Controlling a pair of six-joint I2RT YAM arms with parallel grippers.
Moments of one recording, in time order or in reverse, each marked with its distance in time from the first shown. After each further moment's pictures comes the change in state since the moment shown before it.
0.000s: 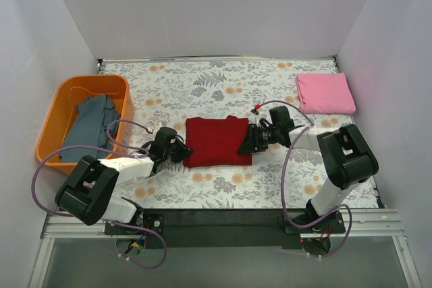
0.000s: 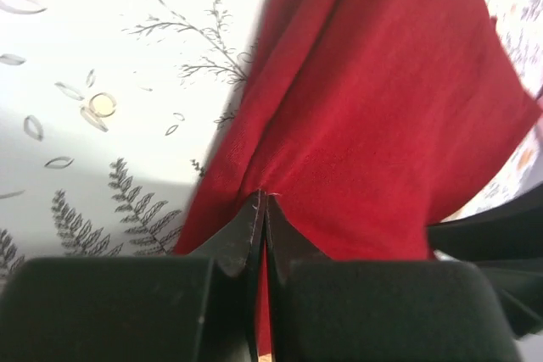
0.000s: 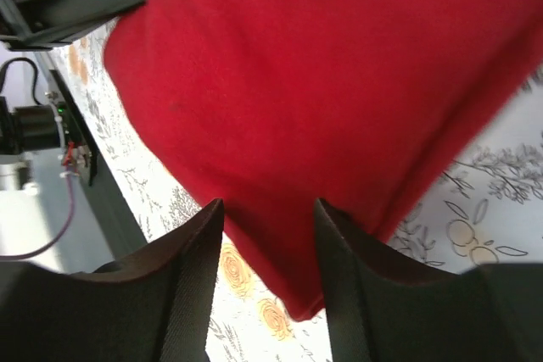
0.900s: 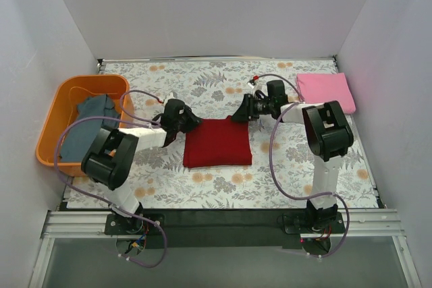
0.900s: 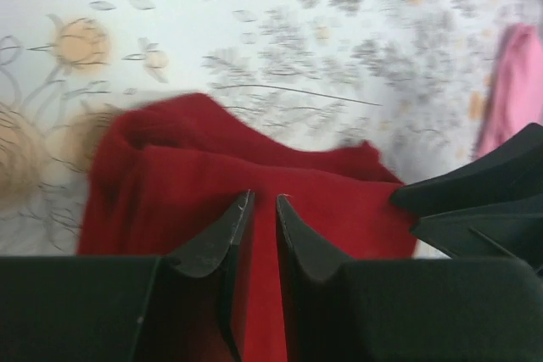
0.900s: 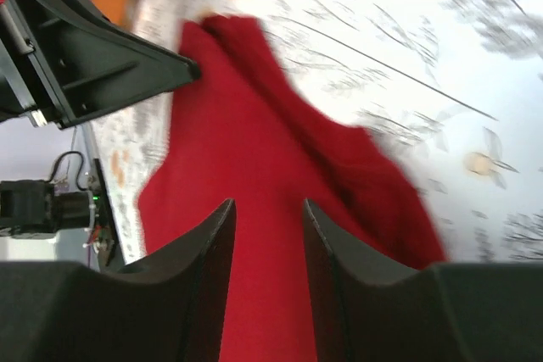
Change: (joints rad) left arm 0.056 0.265 0.364 0.082 0.010 0.122; right arm -0.086 0.338 0.419 0.163 -0.132 0.096
